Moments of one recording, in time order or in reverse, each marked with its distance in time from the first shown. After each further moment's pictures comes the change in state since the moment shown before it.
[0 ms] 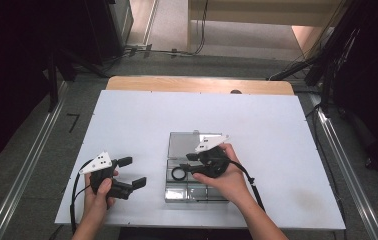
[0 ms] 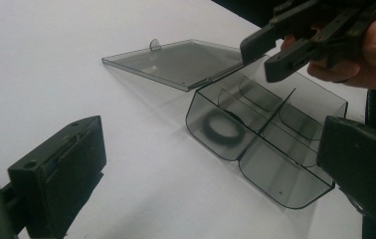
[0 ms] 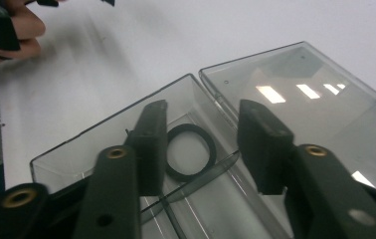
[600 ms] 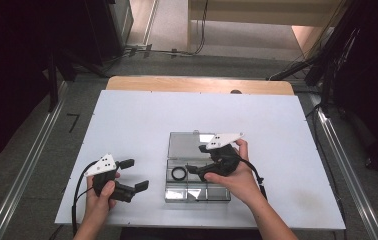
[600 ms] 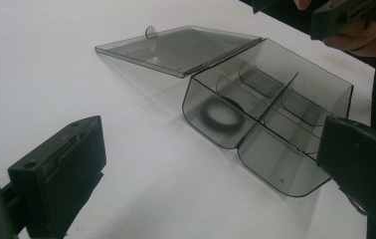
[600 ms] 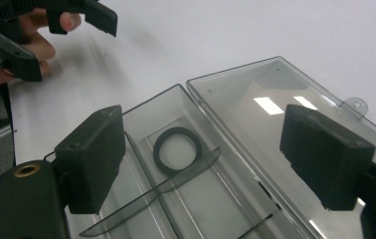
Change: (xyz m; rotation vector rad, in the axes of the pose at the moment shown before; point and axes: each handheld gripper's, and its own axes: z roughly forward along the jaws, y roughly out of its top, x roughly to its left) left arm -0.004 -0.003 0.005 0.040 0.006 0.025; right arm -0.009 -0.002 -0.026 -0.058 -0.006 0.010
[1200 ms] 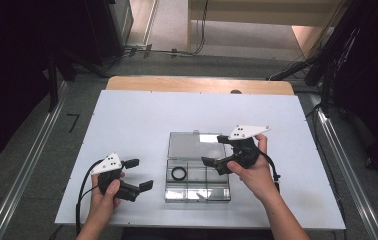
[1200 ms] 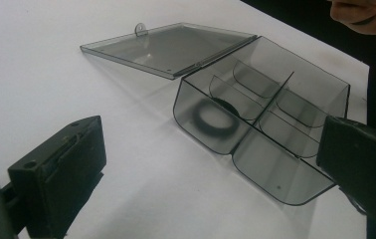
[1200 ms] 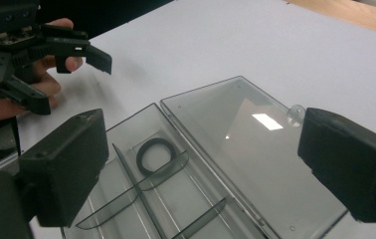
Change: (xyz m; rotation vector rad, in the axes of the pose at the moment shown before) left arm -0.003 0.003 0.011 0.007 -0.023 0.003; right arm -0.025 -0.002 -0.043 -0.098 -0.018 0.057
